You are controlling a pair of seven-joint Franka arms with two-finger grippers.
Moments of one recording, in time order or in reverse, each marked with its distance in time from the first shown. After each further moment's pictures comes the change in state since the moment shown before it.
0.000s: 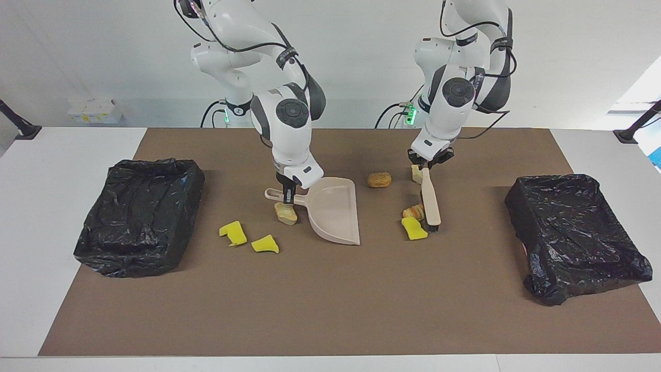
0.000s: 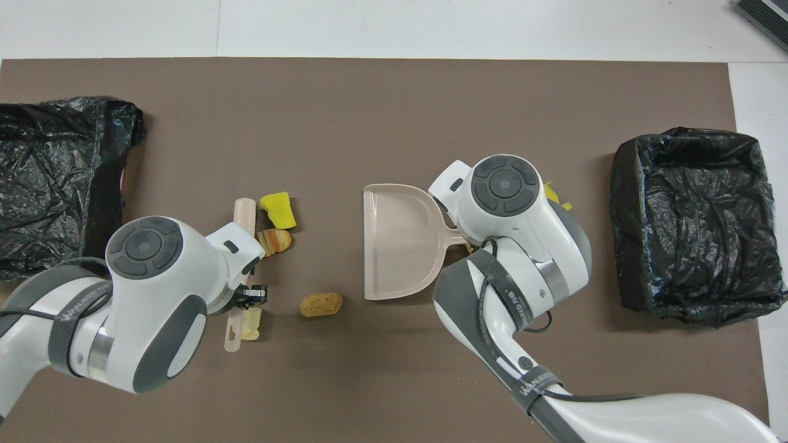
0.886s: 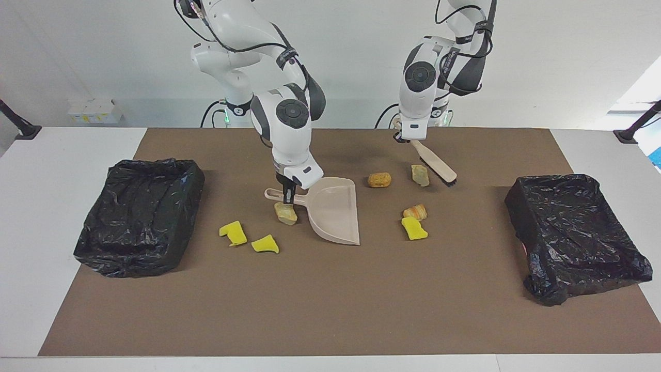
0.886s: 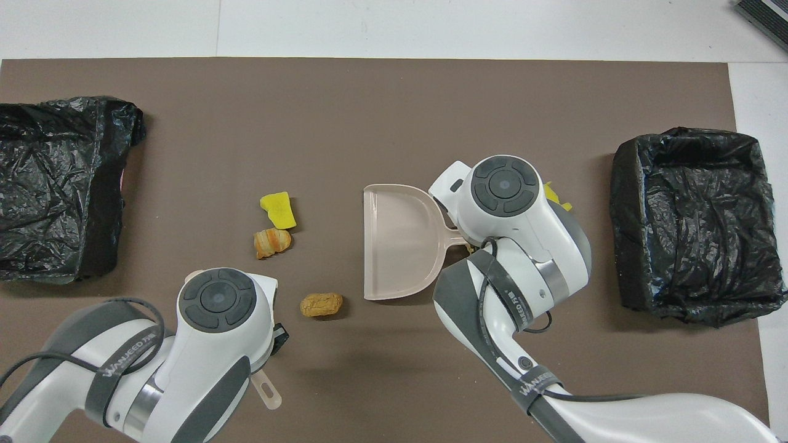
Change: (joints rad) left arm -0.175 -0.112 -0.002 -0.077 -0.002 -0.207 -0.781; right arm 0.000 0.000 0.000 -0.004 0.000 0.000 0.003
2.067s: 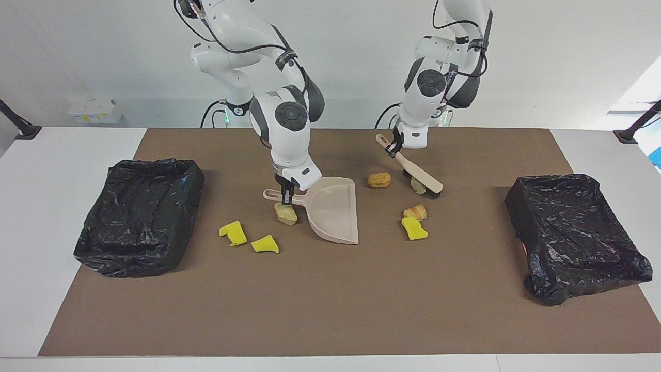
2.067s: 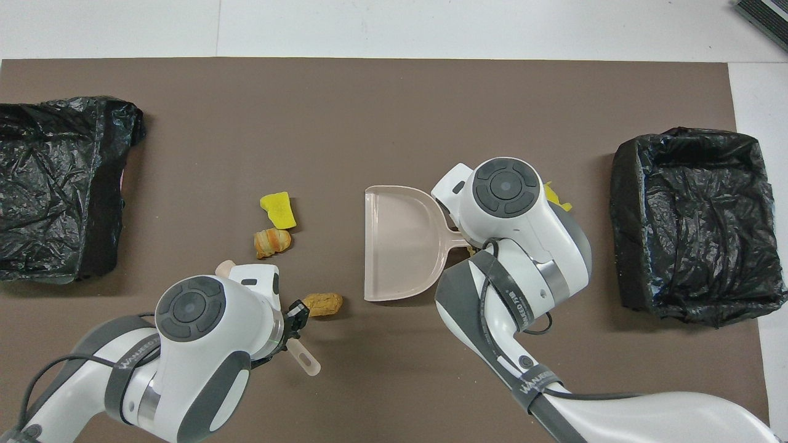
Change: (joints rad) left arm 0.015 0.060 0.015 -0.051 -0.179 0.379 0.005; right arm -0.003 0.000 -0.002 -0.015 0.000 0.004 0.008
